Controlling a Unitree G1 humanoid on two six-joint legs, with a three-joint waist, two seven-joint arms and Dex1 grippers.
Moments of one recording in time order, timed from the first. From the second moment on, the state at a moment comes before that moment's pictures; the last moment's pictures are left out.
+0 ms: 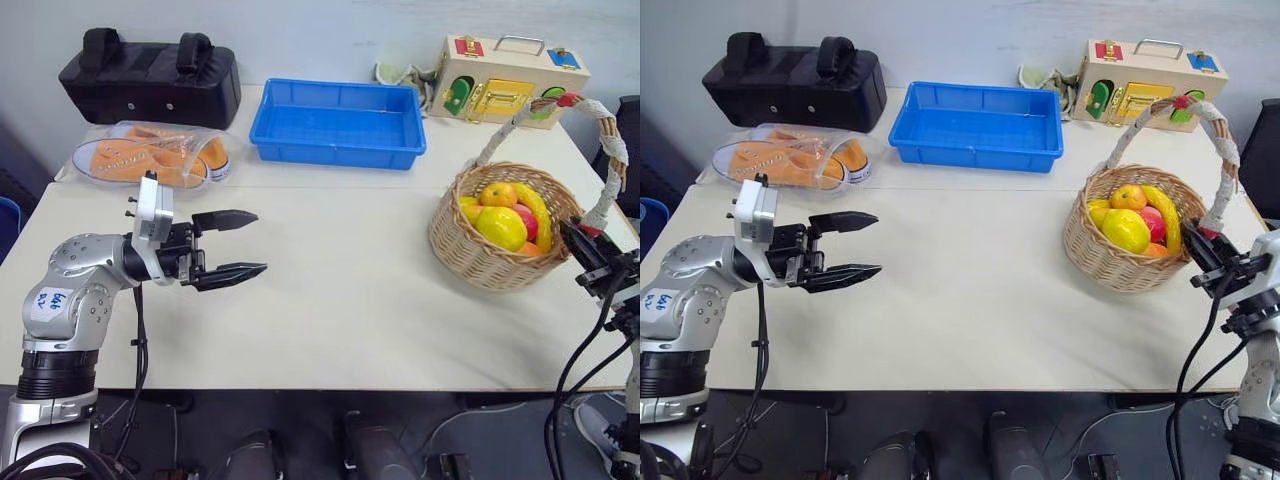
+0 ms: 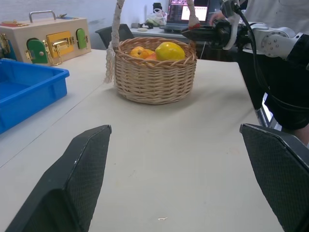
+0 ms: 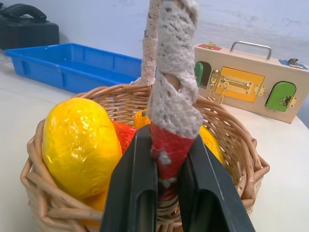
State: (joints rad) left arm -0.46 0.73 0.18 -0.06 -0.66 0.41 -1.19; right arm -0.17 -0.62 -0.60 0.12 0.52 0.06 0.82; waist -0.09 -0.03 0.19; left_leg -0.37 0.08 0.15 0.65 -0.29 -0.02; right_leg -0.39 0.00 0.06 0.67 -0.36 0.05
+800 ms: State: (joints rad) left arm 0.02 0.79 0.32 -0.11 -0.48 0.16 -1.15; right arm 0.16 -0.76 -0.44 -0.10 0.56 -0.06 1.30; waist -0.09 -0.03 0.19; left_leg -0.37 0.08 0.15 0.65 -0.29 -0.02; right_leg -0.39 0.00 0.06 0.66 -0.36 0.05
